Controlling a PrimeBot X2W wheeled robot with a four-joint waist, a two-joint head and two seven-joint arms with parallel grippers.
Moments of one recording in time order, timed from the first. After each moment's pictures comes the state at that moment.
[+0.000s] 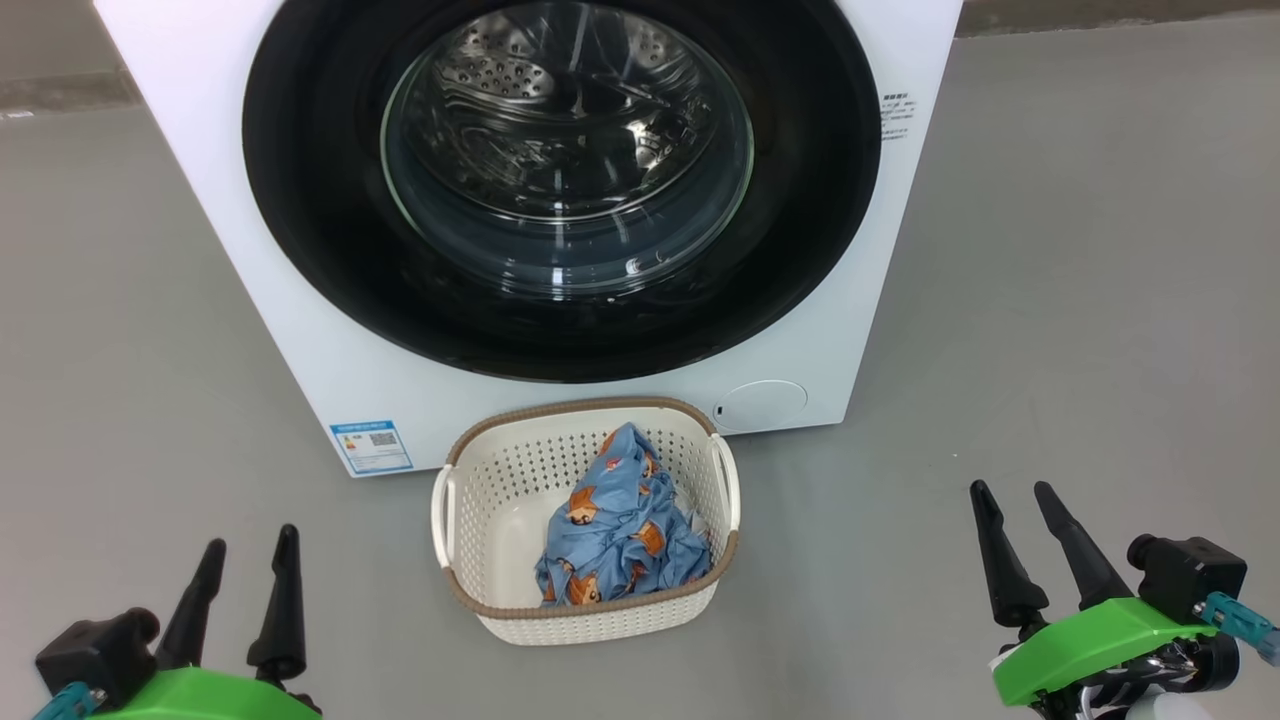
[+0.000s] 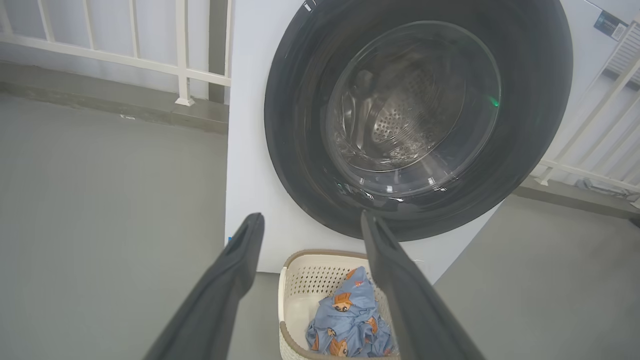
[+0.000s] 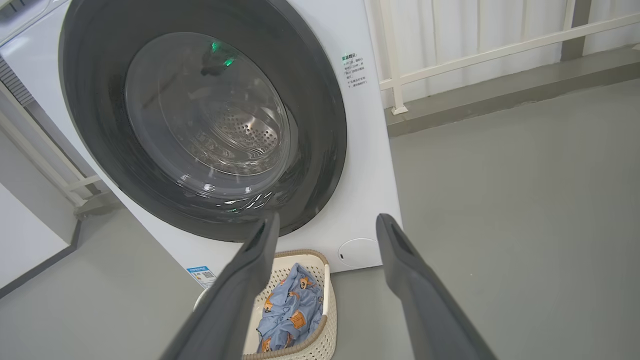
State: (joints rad) left arm -0.05 0.17 -0.04 0.20 -0.52 -0.12 -0.18; right arm -0.11 -0.11 -0.01 0.28 0.43 0.13 -0.18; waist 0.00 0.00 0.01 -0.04
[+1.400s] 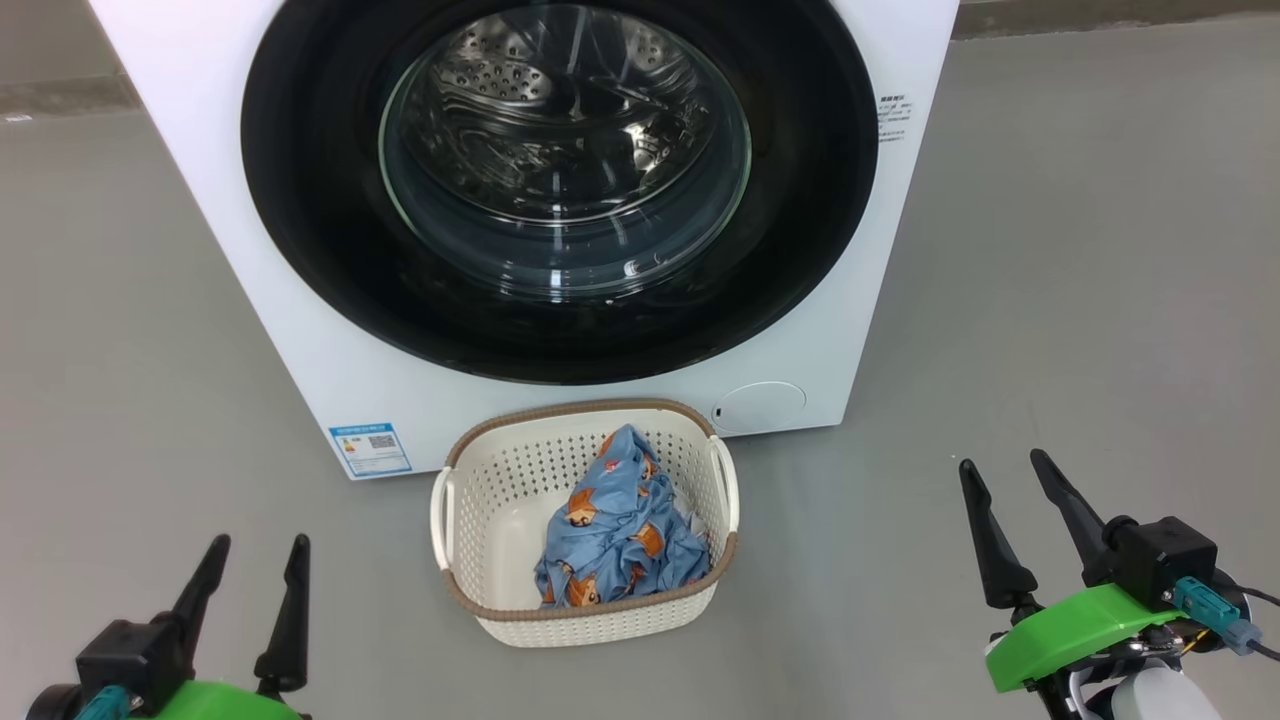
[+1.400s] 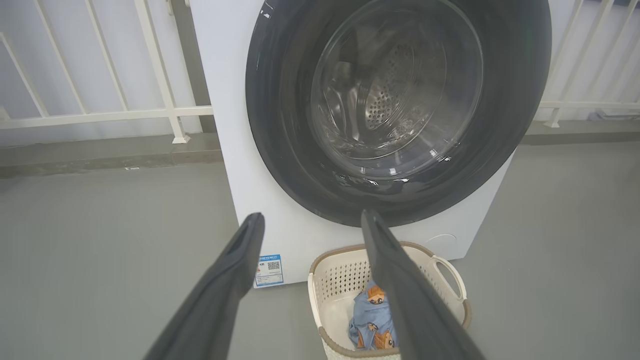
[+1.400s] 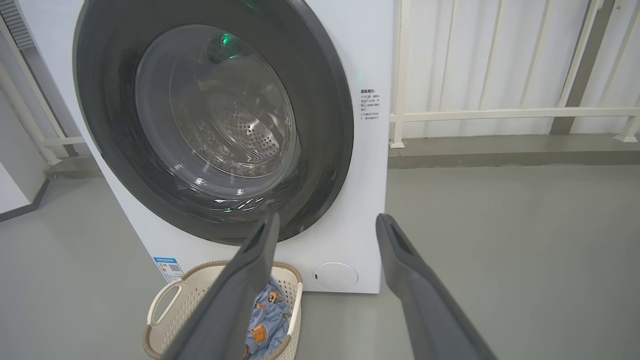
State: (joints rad) left arm -0.07 0.17 -0.02 0.27 -0.25 -0.13 -0.25; right arm -0.15 -0.12 -0.02 0.30 0.20 0.13 -0.25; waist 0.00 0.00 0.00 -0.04
